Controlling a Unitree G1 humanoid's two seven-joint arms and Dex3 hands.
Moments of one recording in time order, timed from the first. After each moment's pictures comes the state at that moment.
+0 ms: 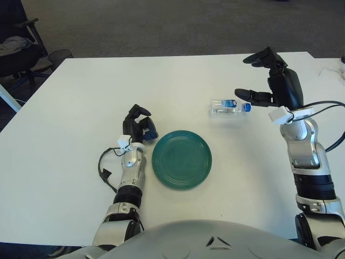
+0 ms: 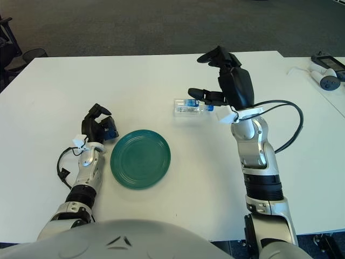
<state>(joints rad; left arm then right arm) -0.17 -0.12 0.14 0.63 -0.16 -0.44 0.05 -0.24 -0.38 -0.05 -0.20 -0.52 -0.25 0.00</state>
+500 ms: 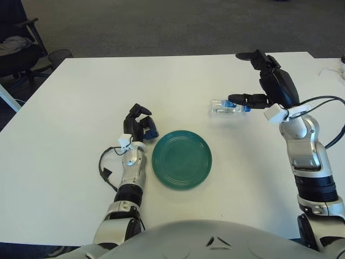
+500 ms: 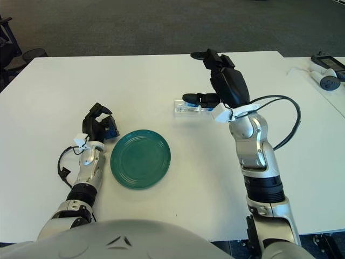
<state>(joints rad) -0.18 -0.12 0.15 0.64 -0.15 -0.44 0.06 -0.25 -0.44 -0.01 -0.28 -0.53 -0.08 0.18</state>
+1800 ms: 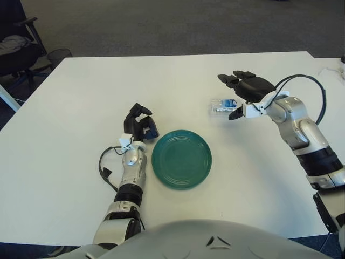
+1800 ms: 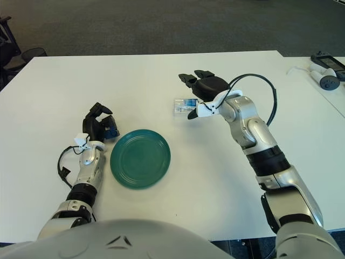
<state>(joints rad) -0.19 -0.12 0.13 0.63 -0.13 -0.45 0.08 -0.52 -0.60 0.35 0.19 -0.81 -0.12 0.33</state>
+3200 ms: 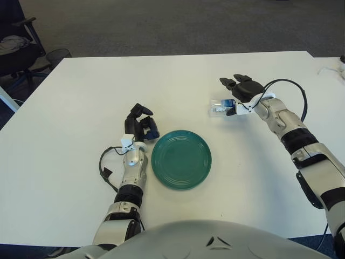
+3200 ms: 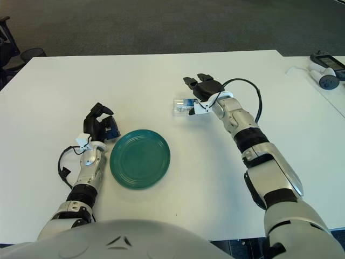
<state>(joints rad) -0.17 -0.12 0.12 0.63 -0.09 -0.48 0.13 -0.70 -0.51 0.47 0.68 -0.85 -0.22 0.06</state>
